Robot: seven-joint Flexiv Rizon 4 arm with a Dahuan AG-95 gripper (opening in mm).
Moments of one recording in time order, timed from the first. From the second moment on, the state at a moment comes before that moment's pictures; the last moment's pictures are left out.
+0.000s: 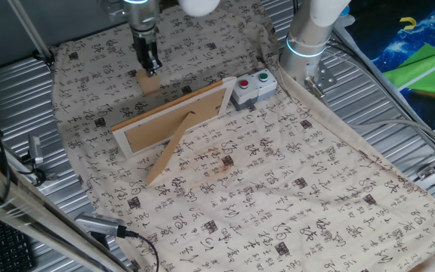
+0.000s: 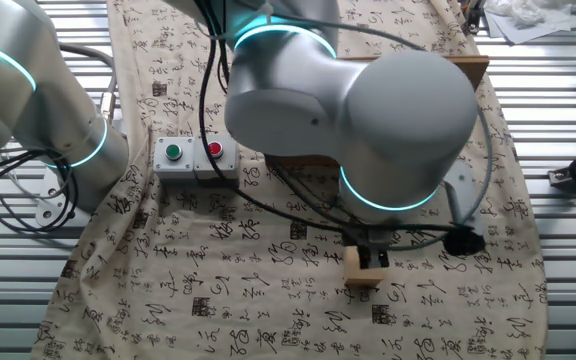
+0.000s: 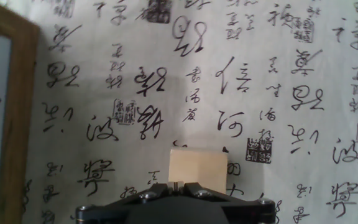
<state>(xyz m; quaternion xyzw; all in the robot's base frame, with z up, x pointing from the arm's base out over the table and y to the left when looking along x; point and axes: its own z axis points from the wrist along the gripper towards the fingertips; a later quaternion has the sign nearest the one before) 0.486 -0.169 0.093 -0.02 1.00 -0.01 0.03</state>
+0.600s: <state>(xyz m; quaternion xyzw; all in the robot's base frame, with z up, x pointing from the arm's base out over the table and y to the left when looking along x) 0.501 -0.178 0.086 0.03 1.00 0.00 0.02</state>
